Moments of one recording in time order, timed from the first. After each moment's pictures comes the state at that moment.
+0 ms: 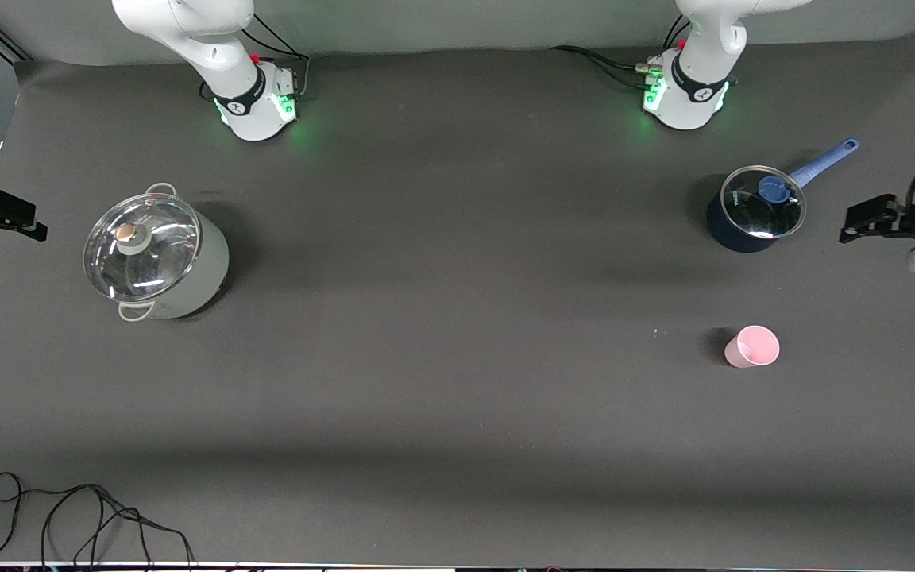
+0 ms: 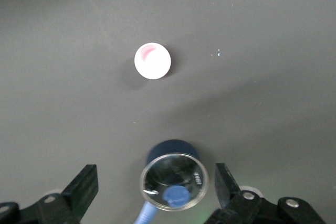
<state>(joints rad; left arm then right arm) 0.11 0.12 -0.02 -1.56 -0.01 1.56 0.48 0.00 0.06 -0.12 -1.48 0.01 1.49 -0.21</state>
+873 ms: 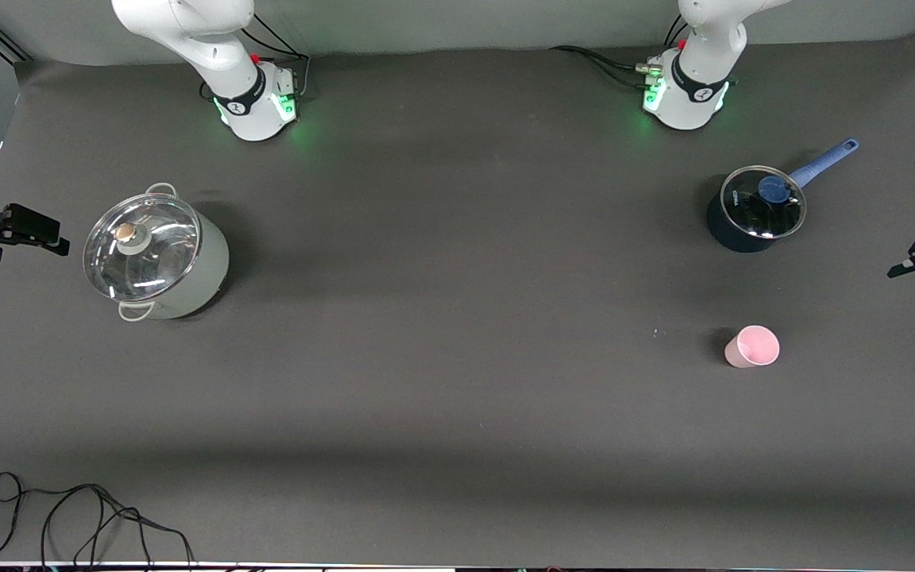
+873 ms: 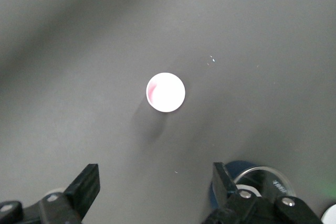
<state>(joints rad) 0.37 0.29 -0.01 -1.56 -0.32 1.71 1.34 0.03 0.07 -0.12 -1.52 0.01 1.55 -0.15</state>
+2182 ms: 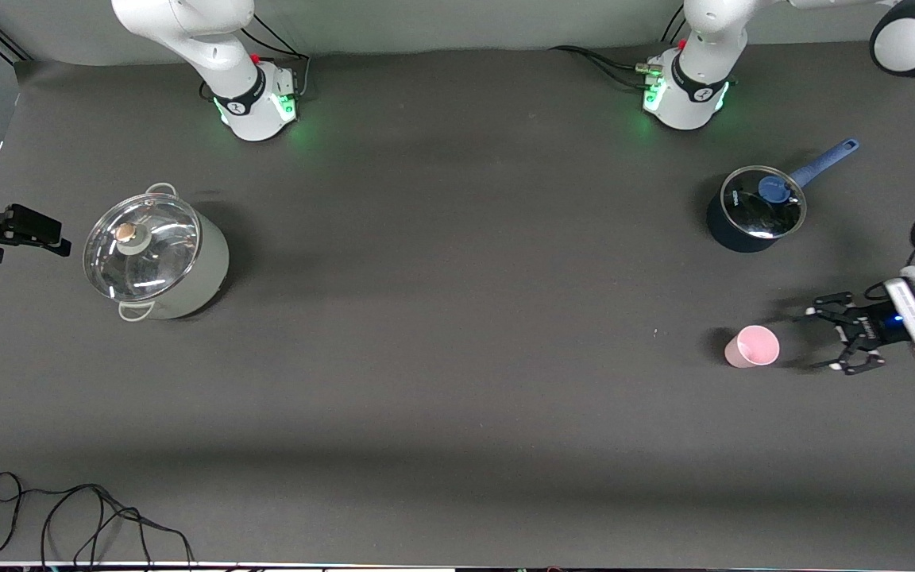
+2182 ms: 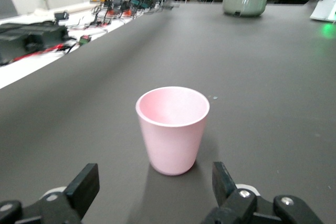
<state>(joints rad) 0.60 0.88 -0.04 -1.56 -1.04 1.64 2.49 0.04 0.07 -0.12 -1.52 0.01 1.55 -0.15</state>
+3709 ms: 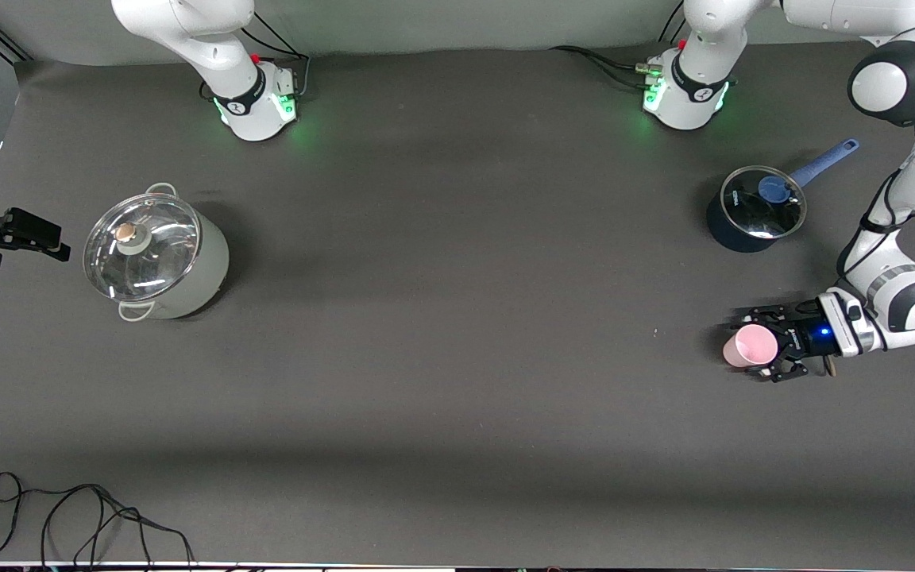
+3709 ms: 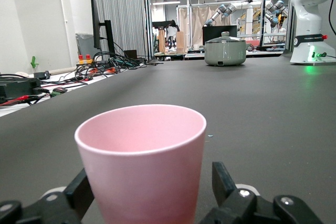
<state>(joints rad) 0.60 1.08 -0.16 -1.49 -1.12 1.56 2.62 0.05 0.08 -0.13 -1.49 0.01 1.56 -0.14</state>
